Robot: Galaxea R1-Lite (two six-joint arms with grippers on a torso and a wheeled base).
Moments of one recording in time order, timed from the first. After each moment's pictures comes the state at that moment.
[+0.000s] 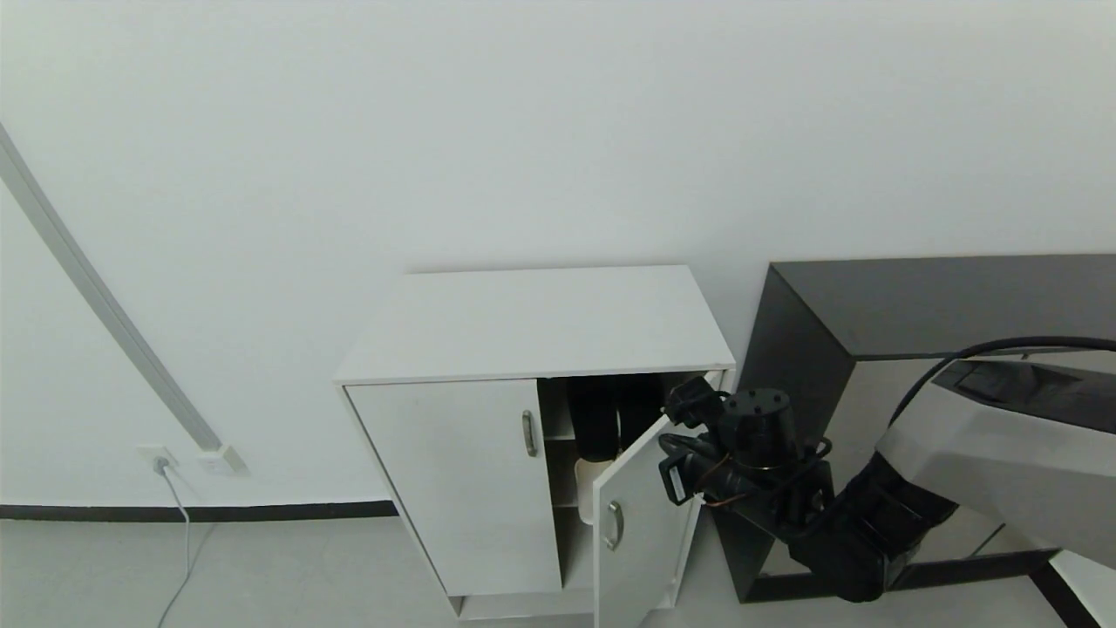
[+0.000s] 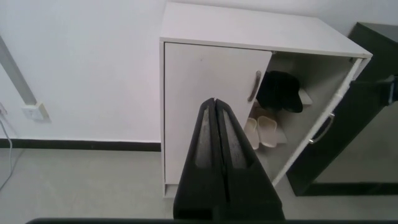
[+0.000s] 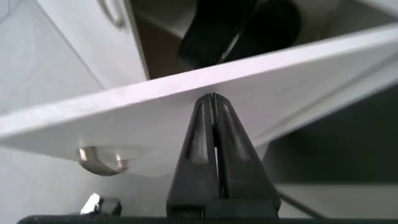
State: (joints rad) left arm 0.00 0.00 0.00 0.00 0.03 -0.10; right arm 0.62 2.23 -0.89 -1.01 -0.12 -0.09
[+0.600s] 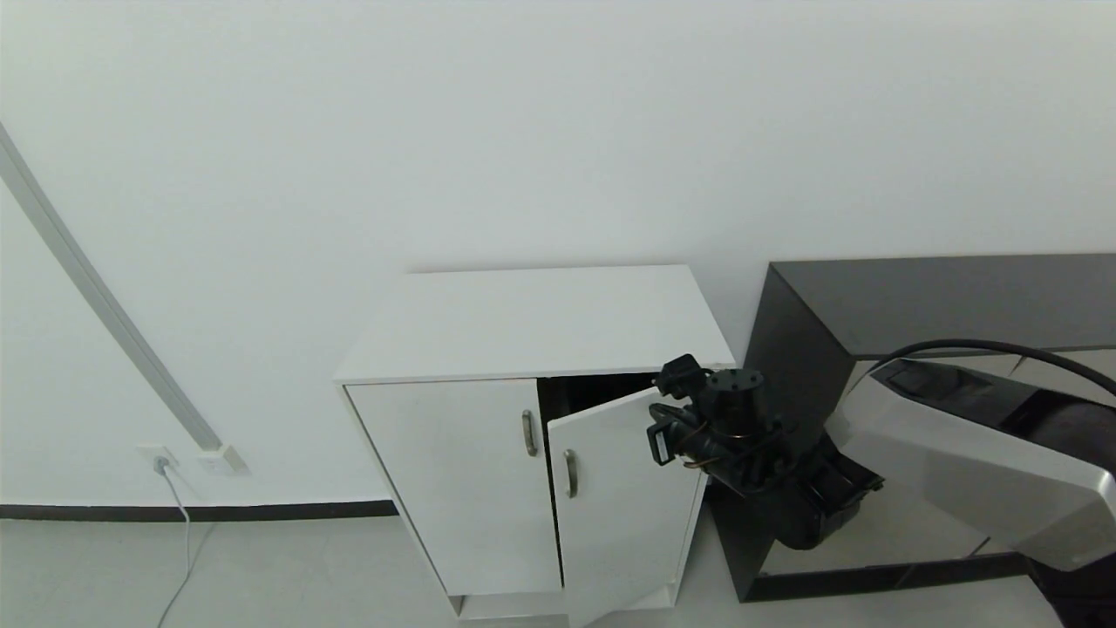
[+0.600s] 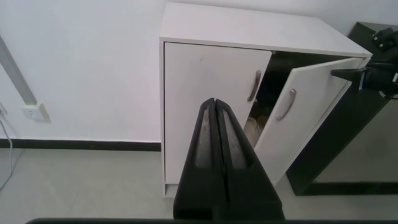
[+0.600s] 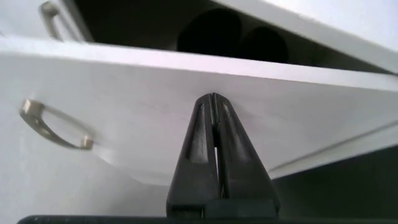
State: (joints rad) left arm 0.00 0.00 0.00 0.00 0.03 -0.10; right arm 0.56 2.40 -1.15 -1.00 -0.10 -0.09
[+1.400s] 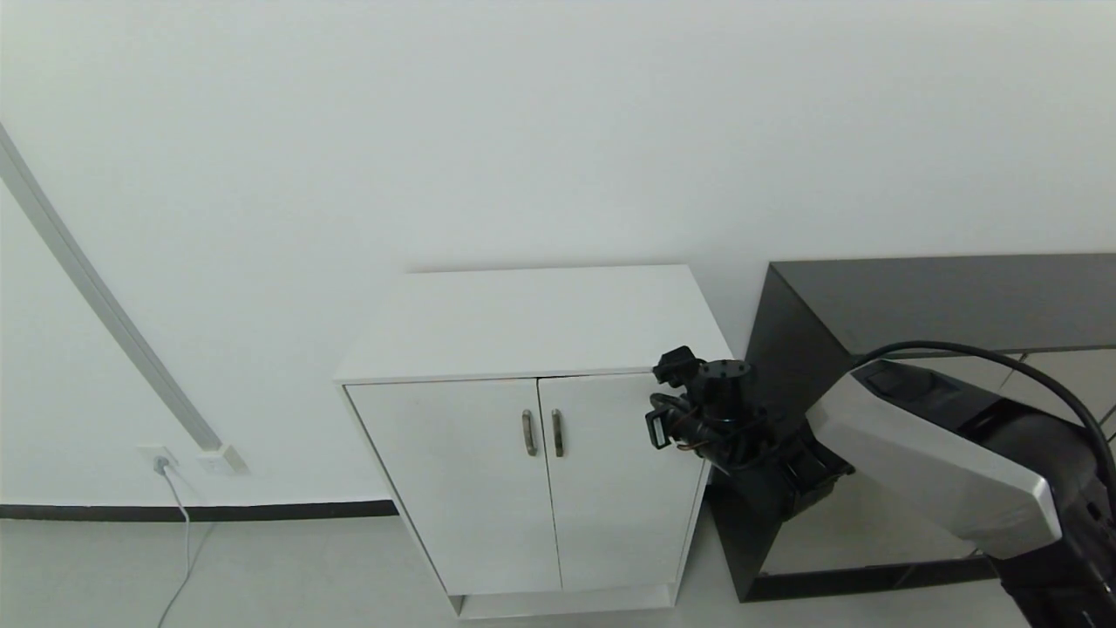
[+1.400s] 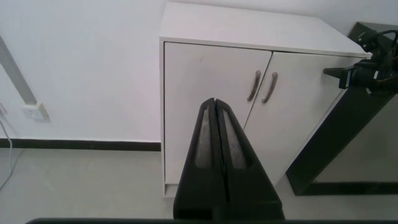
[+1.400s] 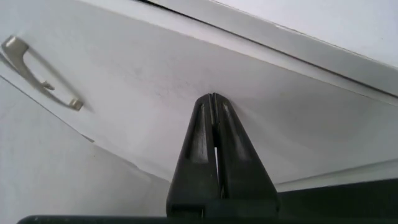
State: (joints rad) left arm 0.00 0.00 0.00 0.00 0.03 -0.10; right arm 0.51 2.50 -1.35 -0.91 -0.10 -0.09
